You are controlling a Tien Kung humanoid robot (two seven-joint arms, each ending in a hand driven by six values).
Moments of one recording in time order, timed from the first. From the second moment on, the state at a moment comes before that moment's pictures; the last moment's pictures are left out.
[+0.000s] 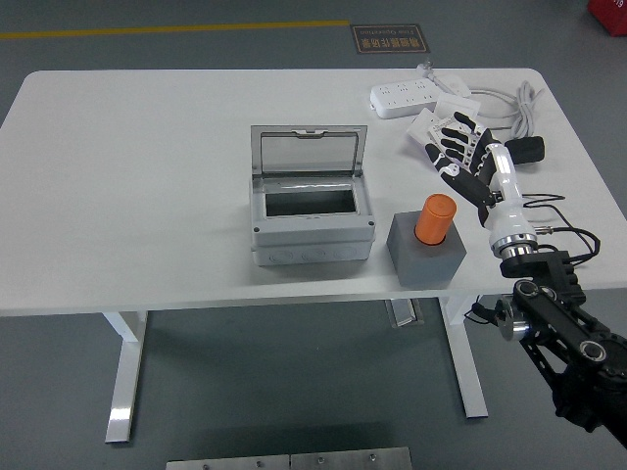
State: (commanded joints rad) left arm -0.08 0.26 -0.50 -0.18 0.31 0.12 0.01; right arm 0.31 -0.26 1.03 1.22 -0.96 -0.40 0.35
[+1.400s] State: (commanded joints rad) left arm -0.09 0.24 -0.47 -0.18 0.32 0.12 0.02; right arm 0.30 -0.22 0.89 1.10 -0.93 -0.45 0.39
